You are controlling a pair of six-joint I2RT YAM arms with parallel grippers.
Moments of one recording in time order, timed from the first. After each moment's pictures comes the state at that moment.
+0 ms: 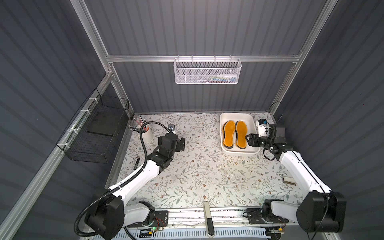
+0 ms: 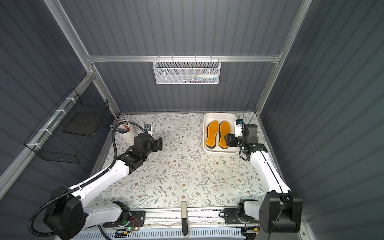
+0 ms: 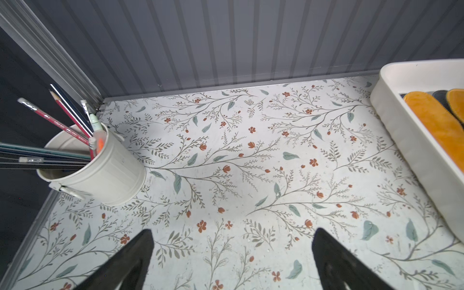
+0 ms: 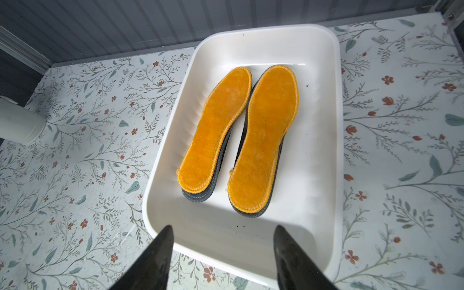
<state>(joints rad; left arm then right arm) -0.53 1.24 0.80 -0.07 -0.41 -0.13 -0.01 1.24 0.89 -0.34 -0.29 0.07</state>
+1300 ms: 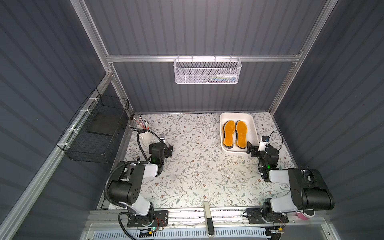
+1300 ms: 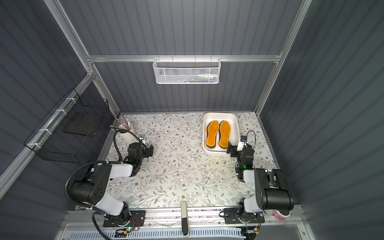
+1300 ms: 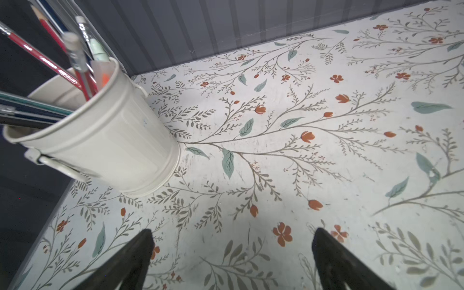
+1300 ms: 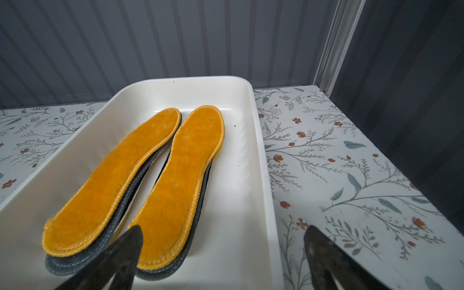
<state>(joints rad) -0.23 1.63 0.49 0.67 -0.27 0.12 -0.05 1.45 0.29 0.91 -0.05 0.03</state>
